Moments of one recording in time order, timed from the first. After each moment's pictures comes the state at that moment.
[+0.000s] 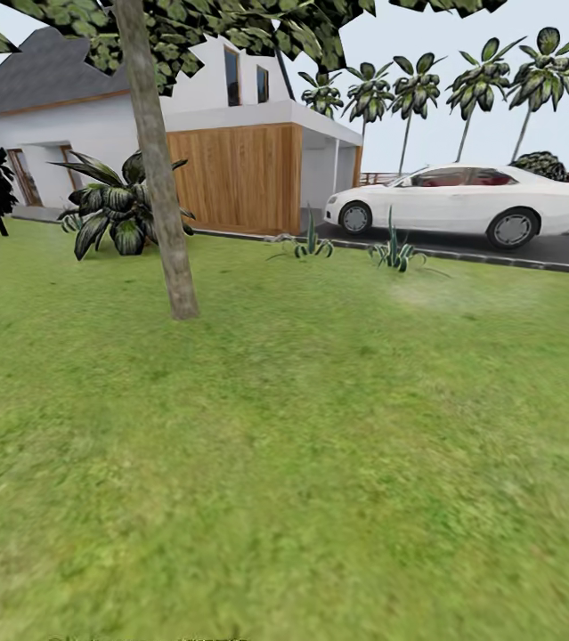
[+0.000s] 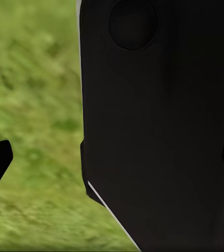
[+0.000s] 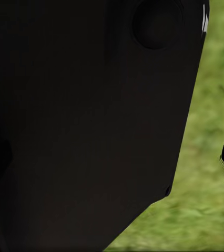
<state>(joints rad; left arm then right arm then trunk) 0.00 0.03 0.01 -0.01 0.00 -0.09 0.00 0.00 0.02 0.07 -0.03 0.01 -0.04 0.00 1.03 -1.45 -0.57</state>
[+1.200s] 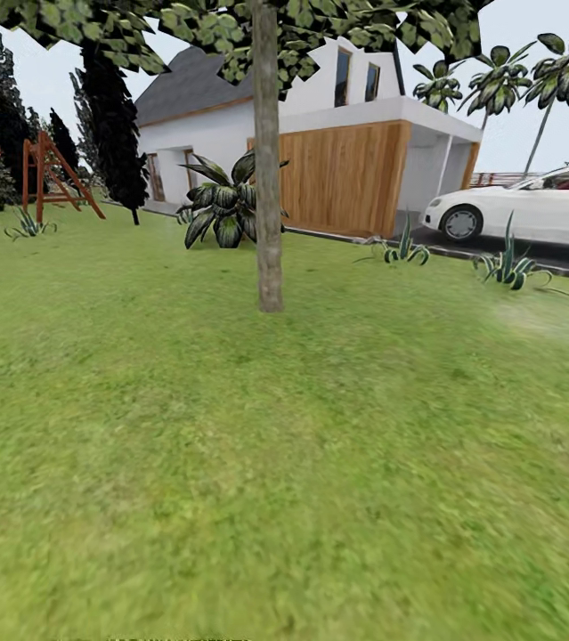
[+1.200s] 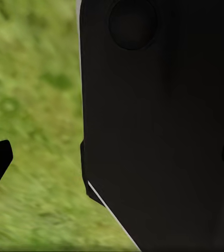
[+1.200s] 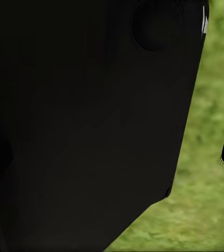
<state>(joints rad) 0.00 0.03 0.01 -0.01 0.00 -0.09 0.00 0.00 0.02 0.07 -0.03 0.01 -0.04 0.00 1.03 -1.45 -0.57</state>
